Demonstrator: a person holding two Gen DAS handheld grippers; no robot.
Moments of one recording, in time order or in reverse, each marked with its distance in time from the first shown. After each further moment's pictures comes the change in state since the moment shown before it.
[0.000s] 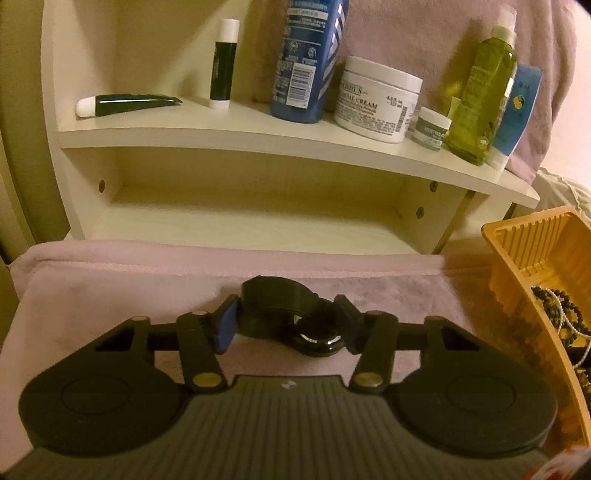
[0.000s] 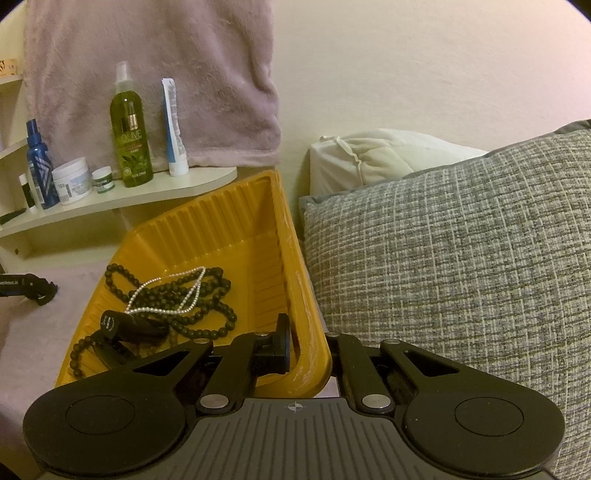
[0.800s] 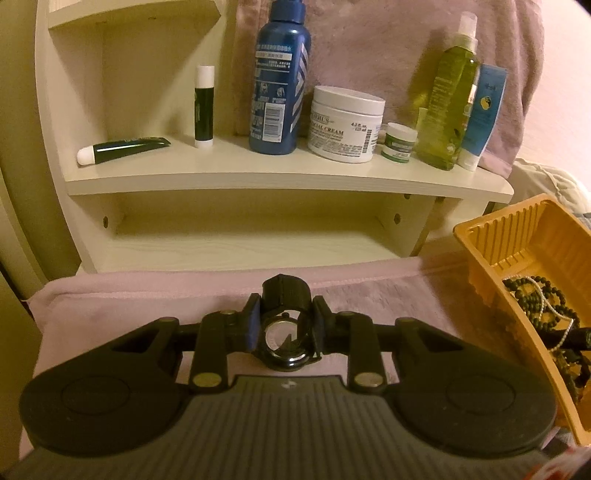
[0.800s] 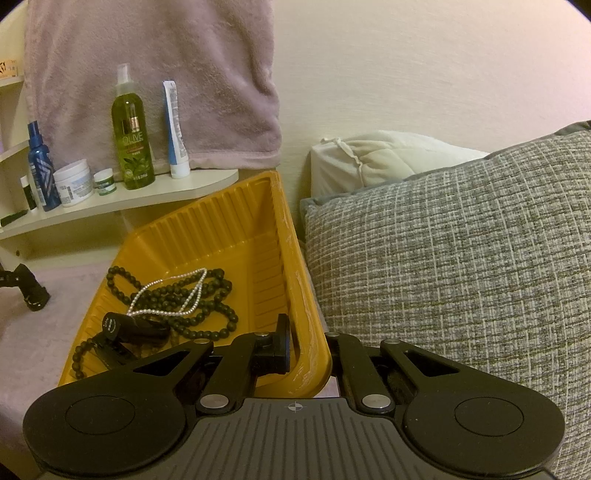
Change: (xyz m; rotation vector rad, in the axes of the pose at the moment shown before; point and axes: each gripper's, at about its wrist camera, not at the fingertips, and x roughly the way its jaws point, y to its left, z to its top) left arm -0.029 -0.006 0.010 0.097 -0.023 -0.021; right arm 0.000 0.000 0.003 -0.002 -0.002 0.003
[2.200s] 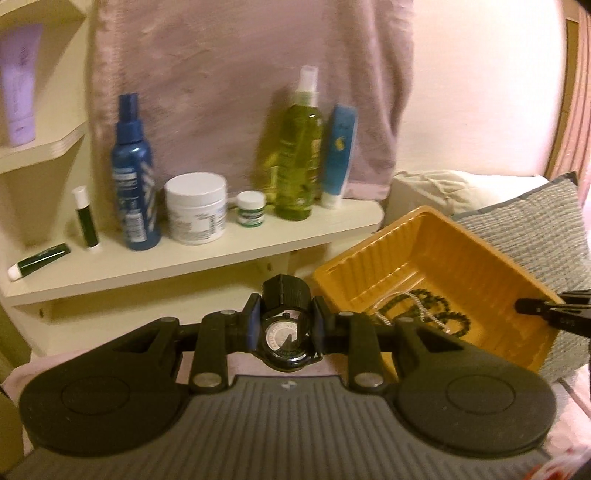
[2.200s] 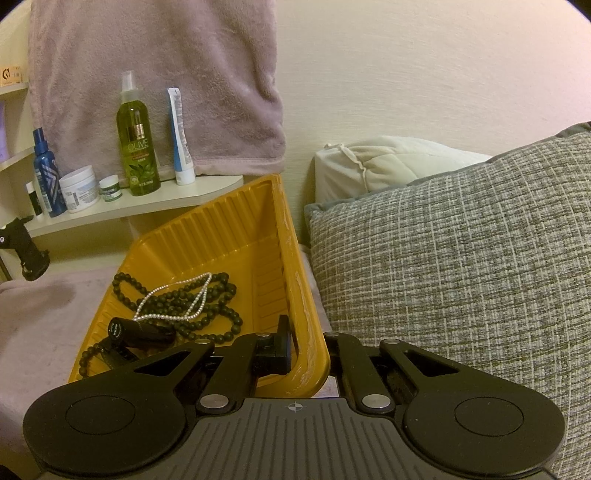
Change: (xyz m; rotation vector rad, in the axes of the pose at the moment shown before) left arm -0.065 -0.076 0.043 0.190 -0.067 -0.243; right arm -0.004 0.006 0.003 0.002 -0.016 0.010
